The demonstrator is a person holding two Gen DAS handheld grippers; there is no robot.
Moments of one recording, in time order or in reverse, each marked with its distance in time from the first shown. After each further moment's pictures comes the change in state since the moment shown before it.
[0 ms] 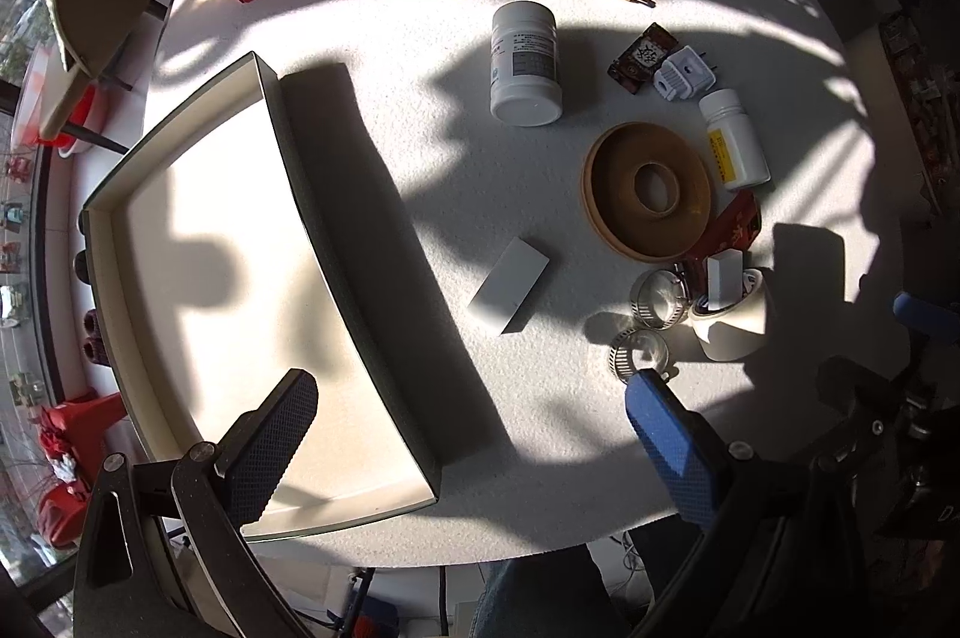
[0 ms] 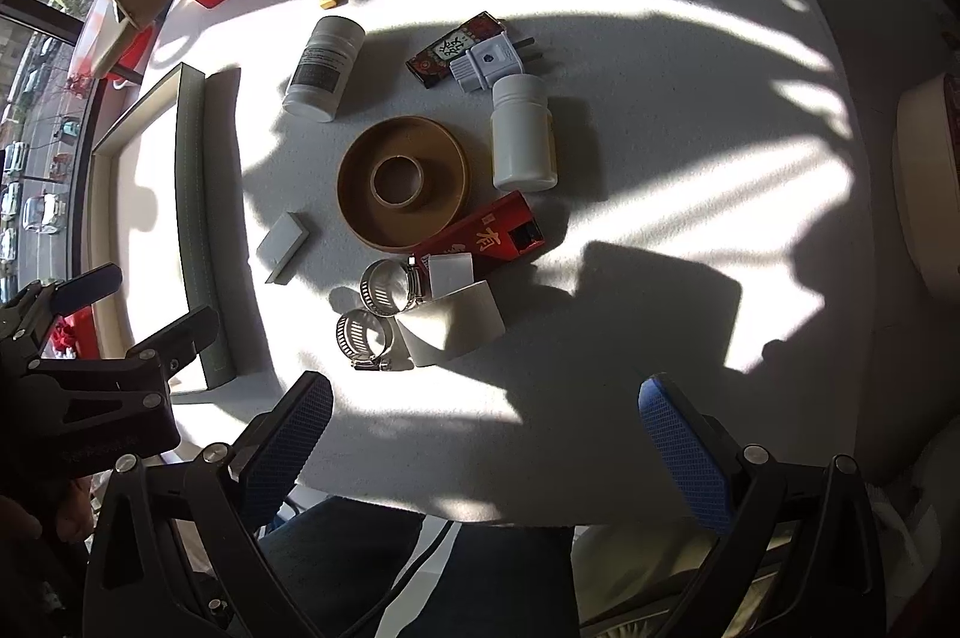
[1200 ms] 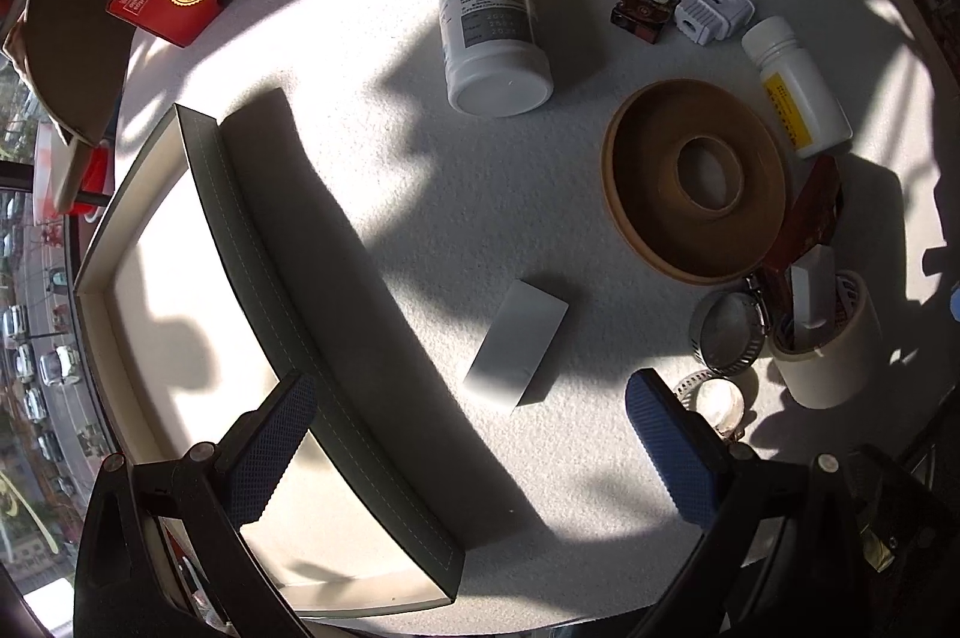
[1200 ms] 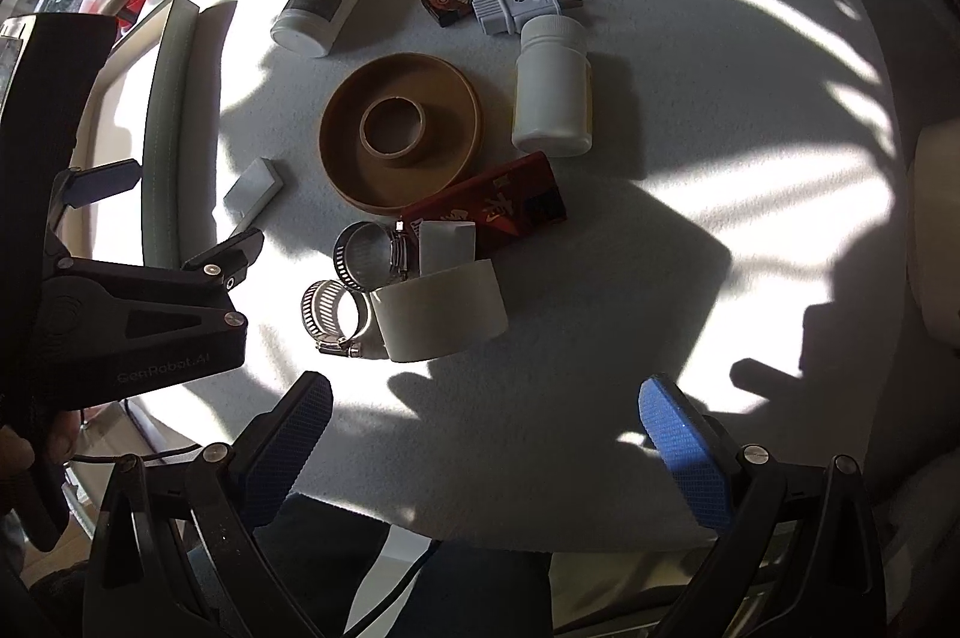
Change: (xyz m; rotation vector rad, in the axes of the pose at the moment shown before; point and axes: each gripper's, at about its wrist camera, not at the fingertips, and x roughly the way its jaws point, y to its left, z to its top) left arm 0.059 -0.027 0.029 0.129 -0.018 0.163; right arm 0.041 0.012 -0.005 -0.117 0.072 -0.020
